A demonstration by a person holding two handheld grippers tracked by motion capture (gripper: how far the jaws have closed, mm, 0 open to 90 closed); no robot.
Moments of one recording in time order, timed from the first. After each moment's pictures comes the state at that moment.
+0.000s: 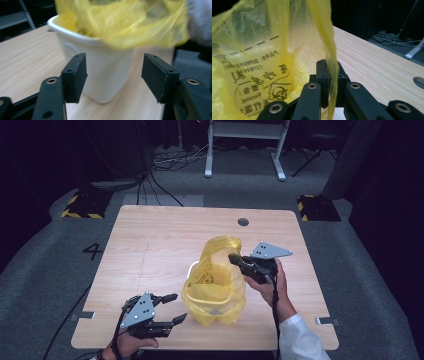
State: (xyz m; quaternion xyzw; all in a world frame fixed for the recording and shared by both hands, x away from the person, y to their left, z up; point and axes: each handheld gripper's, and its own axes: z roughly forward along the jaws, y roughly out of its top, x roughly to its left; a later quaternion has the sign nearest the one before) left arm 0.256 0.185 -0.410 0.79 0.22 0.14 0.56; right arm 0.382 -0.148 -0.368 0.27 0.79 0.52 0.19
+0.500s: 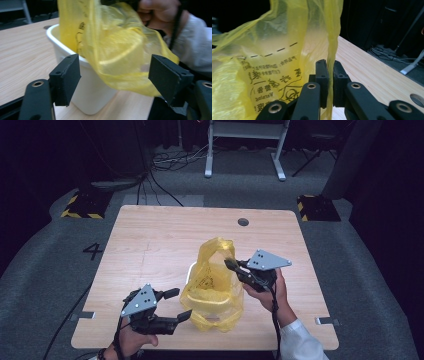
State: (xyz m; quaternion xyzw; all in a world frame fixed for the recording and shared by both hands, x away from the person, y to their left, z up) left arm 0.267 0.172 -0.393 0.77 0.29 0.12 0.55; right arm 0.356 -0.138 -0.359 0.21 0.80 0.52 0.22
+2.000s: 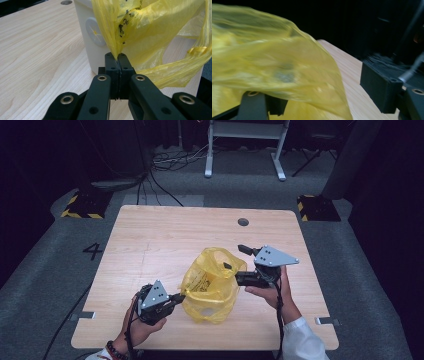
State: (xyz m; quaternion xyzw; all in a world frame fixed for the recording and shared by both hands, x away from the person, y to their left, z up) left arm 0.292 0.171 -0.424 0.82 0.28 0.16 0.46; right arm 0.364 -0.148 -0.352 0.21 0.77 0.56 0.23
